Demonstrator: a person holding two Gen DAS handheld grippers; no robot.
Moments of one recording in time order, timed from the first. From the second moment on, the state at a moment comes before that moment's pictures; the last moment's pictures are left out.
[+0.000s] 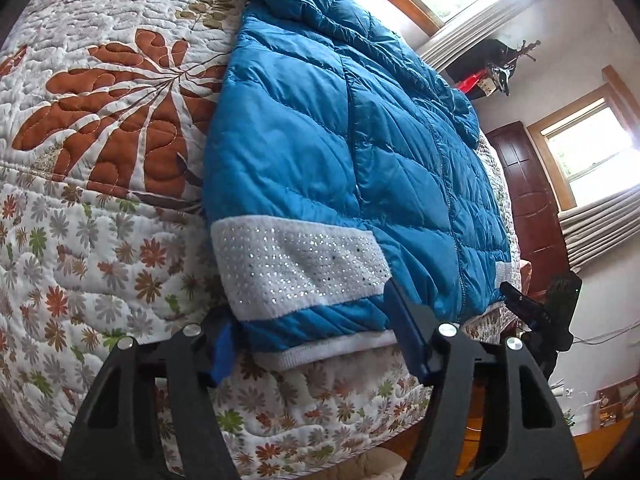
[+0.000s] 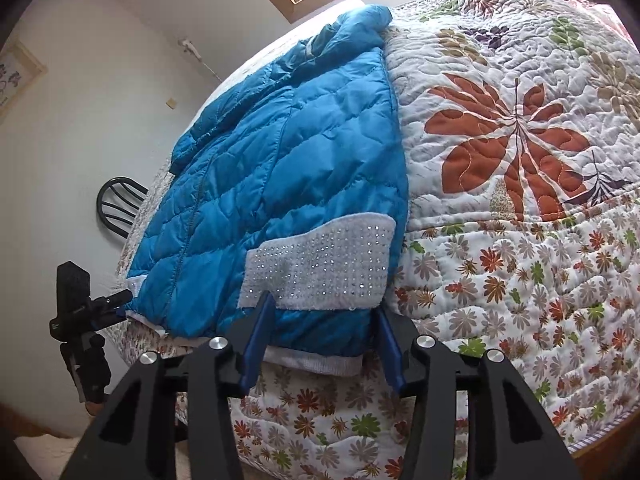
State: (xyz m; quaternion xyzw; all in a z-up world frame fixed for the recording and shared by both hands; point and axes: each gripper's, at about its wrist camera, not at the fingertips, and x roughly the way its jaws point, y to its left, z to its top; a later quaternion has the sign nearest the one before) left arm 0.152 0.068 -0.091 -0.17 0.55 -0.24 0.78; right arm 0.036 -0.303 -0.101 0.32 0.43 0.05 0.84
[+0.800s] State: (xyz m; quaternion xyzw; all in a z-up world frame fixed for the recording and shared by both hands) left arm 0.103 0.130 -0.044 -0.19 0.47 -0.24 0.83; right arm 0.000 -0.261 -0.051 0.28 0.36 0.09 0.88
